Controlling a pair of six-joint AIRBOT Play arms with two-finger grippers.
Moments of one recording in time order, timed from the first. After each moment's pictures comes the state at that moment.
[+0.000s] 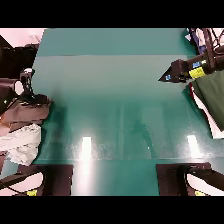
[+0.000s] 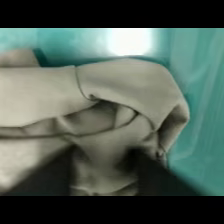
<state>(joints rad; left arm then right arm) 0.08 -1.27 1.00 1.78 -0.96 -1.63 0.11 -1.17 1.55 -1.00 1.54 1.59</state>
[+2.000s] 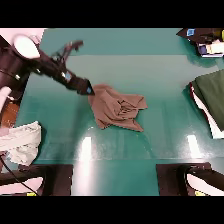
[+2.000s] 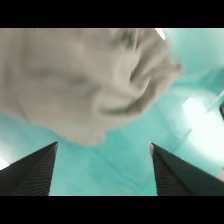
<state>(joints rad) -0.25 -1.40 1.43 0.92 -1.41 -1.27 0.11 -1.17 1.89 -1.04 1.42 1.59</state>
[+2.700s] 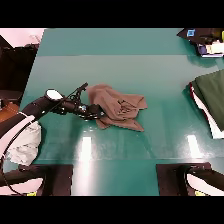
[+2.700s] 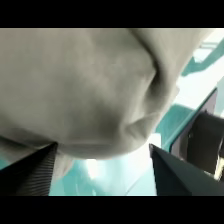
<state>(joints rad) -0.32 -1.39 0.86 0.47 -1.00 -1.15 0.11 -1.17 1.89 -1.05 1.42 1.59</state>
